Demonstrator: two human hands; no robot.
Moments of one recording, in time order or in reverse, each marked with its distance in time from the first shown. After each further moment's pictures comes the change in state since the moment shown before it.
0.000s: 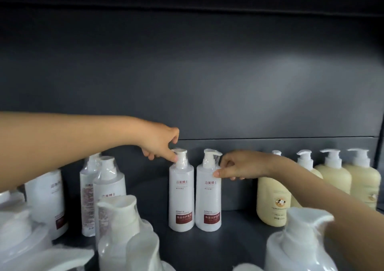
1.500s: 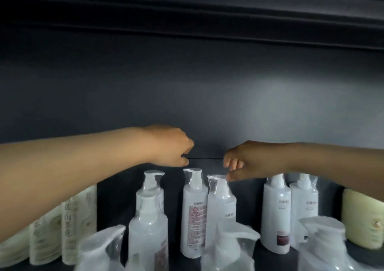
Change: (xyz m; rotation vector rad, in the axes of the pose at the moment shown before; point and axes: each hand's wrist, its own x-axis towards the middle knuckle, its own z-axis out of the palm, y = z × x) left_hand -0.087 -0.192 0.004 0.418 0.318 0.162; right_hand 0.049 -0.229 0.009 -0.375 0.073 -0.151
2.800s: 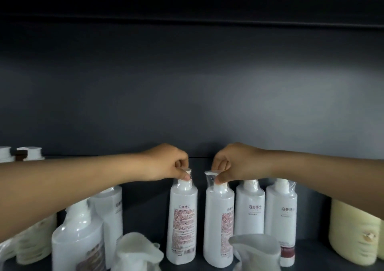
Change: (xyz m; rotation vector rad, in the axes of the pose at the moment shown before) left_hand 0.070 0.057 0.042 -0.663 0.042 -0.098; right_hand 0.008 0.081 0.028 0.284 0.027 -0.039
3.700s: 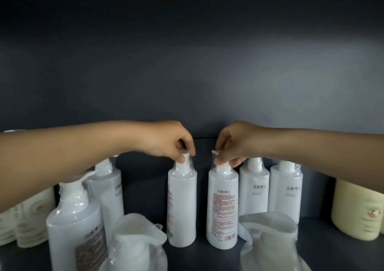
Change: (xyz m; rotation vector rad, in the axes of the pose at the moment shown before) left_hand -0.001 0.015 -0.015 -0.026 -0.175 0.041; right_hand 0.005 0.001 0.007 0.256 0.036 0.164
